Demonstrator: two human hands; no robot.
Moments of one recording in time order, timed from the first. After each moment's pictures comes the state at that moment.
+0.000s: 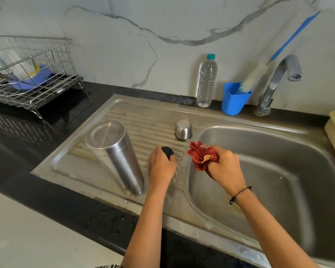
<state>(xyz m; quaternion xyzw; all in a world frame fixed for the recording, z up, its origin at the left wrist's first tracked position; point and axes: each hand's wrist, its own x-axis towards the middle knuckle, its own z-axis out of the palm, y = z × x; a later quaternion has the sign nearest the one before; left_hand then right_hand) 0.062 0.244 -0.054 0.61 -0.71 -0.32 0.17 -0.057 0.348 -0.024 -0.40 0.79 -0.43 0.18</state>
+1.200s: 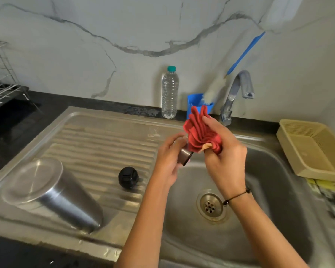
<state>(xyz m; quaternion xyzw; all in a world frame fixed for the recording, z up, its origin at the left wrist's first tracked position) -0.053 0.255 -0.011 0.29 -0.46 -0.79 0.30 -0.105 0.361 0.045 -0.41 0.71 -0.57 -0.05</state>
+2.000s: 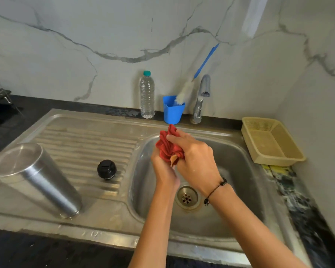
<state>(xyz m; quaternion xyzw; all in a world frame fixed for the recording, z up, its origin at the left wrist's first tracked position) -0.066 0.349 0.005 0.21 -0.24 -0.87 0.39 -0.094 0.419 0.066 -0.52 0.77 -0.36 -0.06</state>
